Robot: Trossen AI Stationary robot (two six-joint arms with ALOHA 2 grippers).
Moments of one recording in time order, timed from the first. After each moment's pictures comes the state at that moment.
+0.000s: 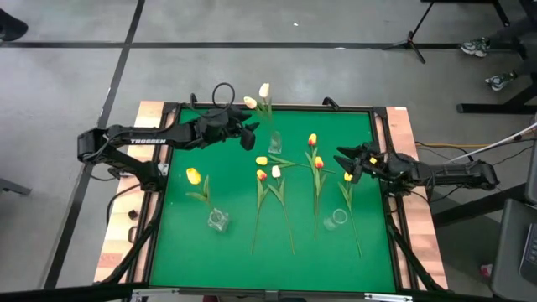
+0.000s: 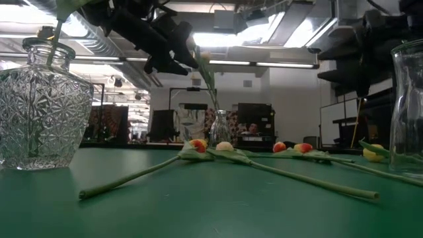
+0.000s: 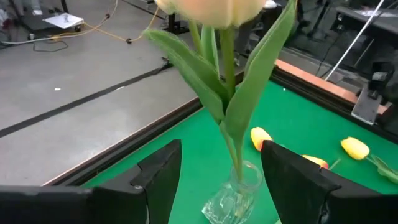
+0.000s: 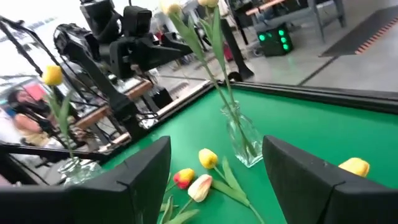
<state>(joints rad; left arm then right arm) 0.33 1.33 0.82 0.14 -0.32 -0.28 0.01 0.31 0.12 0.15 0.40 0.50</state>
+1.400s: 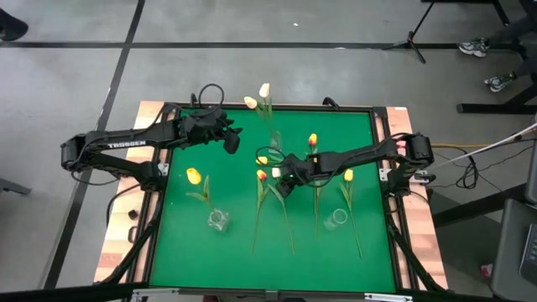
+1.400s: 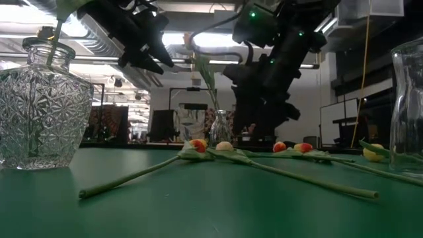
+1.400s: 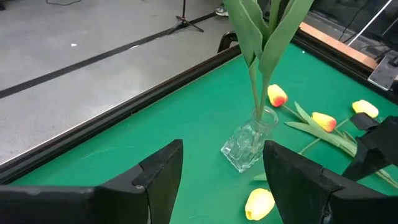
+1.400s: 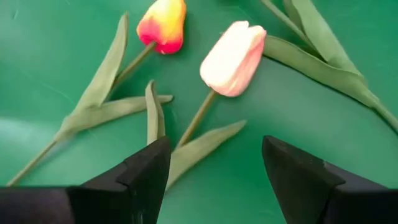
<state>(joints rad) 0.33 1.12 0.82 -0.25 -0.32 -0.38 0.01 1.78 1.10 -0.37 0.10 0.81</state>
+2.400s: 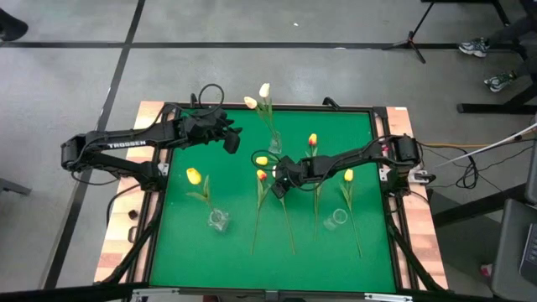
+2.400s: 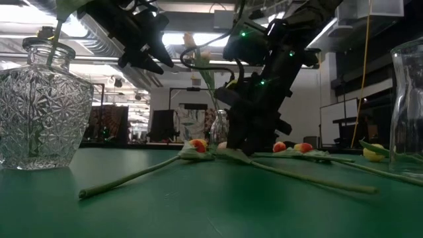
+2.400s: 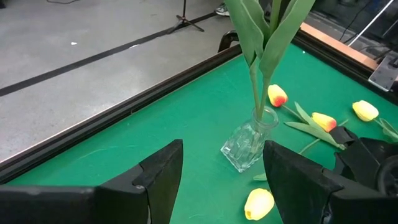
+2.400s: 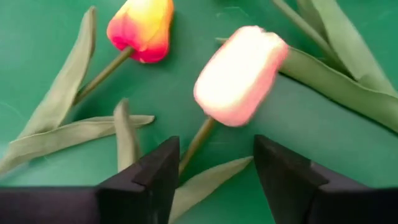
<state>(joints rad) 0.33 1.12 0.82 -0.25 -0.32 -0.39 0.01 1.90 1.11 -0.27 0.15 0.78</state>
